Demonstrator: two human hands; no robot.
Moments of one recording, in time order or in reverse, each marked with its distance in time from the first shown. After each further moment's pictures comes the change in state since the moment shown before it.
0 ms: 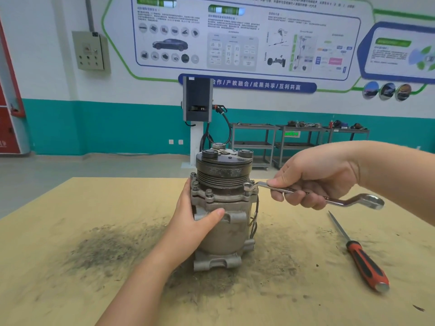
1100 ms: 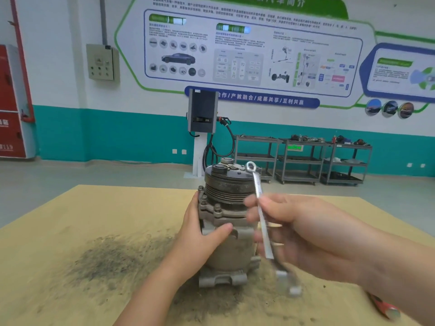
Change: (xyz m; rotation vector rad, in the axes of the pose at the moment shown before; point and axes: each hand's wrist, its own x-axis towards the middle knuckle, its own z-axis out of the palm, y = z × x) left_hand 0.000 -0.003 0.003 -0.083 0.032 0.000; right_hand -0.006 0.011 0.106 0.802 0.214 -0.505
